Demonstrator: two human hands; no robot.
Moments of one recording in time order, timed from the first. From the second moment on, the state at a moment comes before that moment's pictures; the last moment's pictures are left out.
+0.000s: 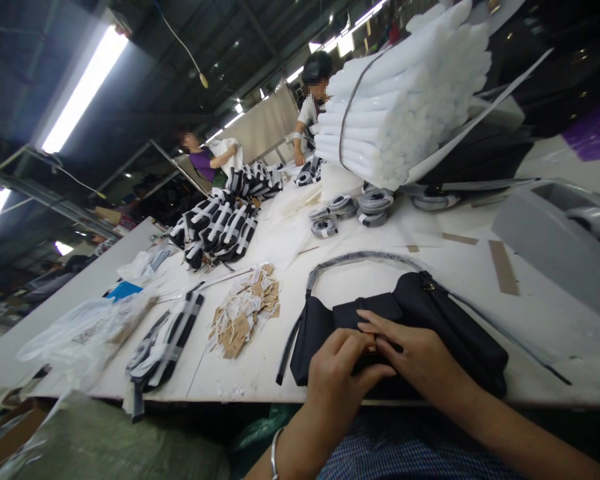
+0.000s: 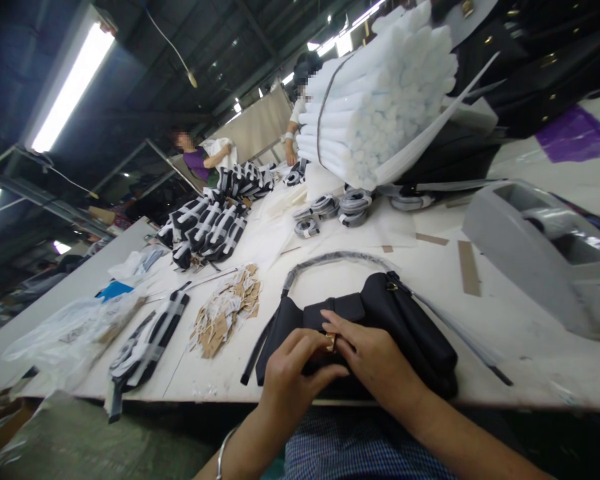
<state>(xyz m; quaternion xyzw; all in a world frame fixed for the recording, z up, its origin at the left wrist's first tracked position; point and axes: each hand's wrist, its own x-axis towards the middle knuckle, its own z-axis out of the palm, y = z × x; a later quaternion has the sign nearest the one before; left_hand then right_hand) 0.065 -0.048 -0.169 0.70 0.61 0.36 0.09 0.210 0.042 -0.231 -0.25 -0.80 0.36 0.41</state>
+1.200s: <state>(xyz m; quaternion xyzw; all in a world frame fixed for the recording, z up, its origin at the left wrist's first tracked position) 0.065 -0.039 -0.156 0.60 0.71 0.28 0.25 0.208 0.034 -0.244 -0.21 -0.83 0.31 0.41</state>
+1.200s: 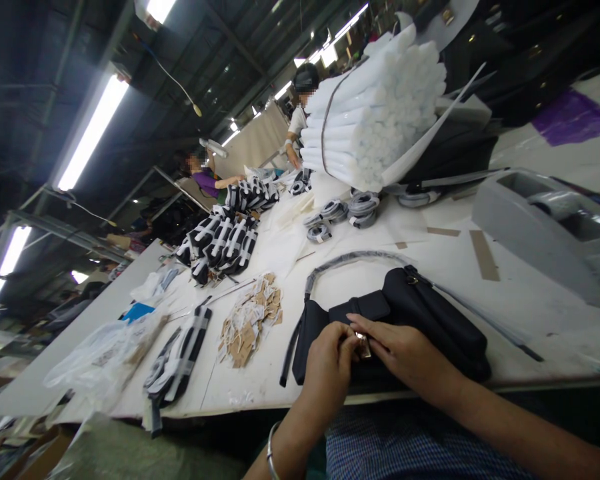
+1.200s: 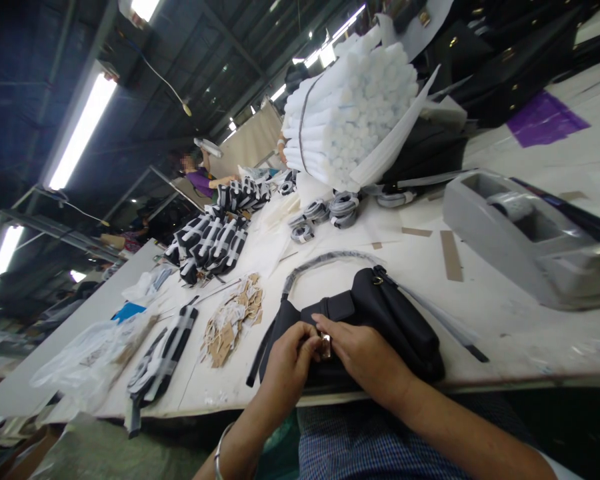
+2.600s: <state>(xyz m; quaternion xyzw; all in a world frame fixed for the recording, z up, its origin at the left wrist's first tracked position) 0.118 -0.063 -0.146 0.67 0.72 -0.06 -0.17 0.202 0.027 -0.239 -0.23 -0.86 0.31 0.34</state>
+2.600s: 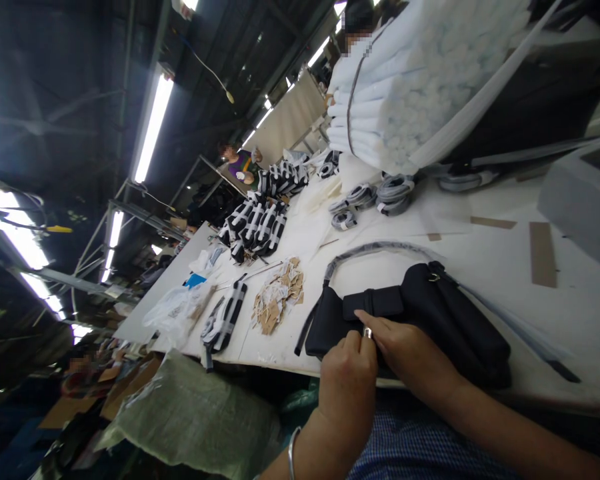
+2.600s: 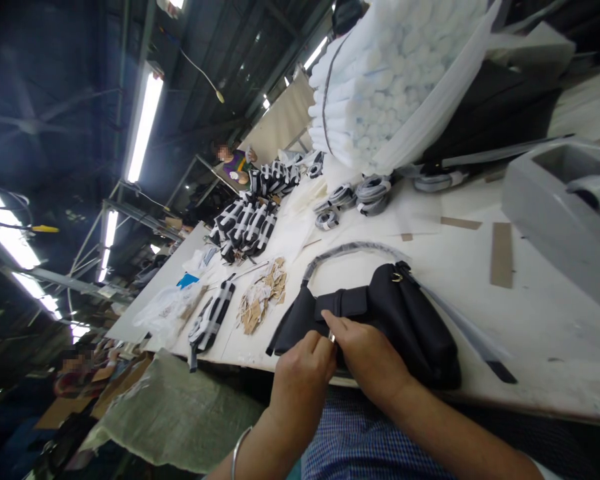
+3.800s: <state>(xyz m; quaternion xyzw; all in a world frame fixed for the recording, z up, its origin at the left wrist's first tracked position) 0.071 -0.062 -0.147 0.64 0.68 0.30 0.19 0.204 0.032 -0.247 -0.21 -0.82 0.31 0.42</state>
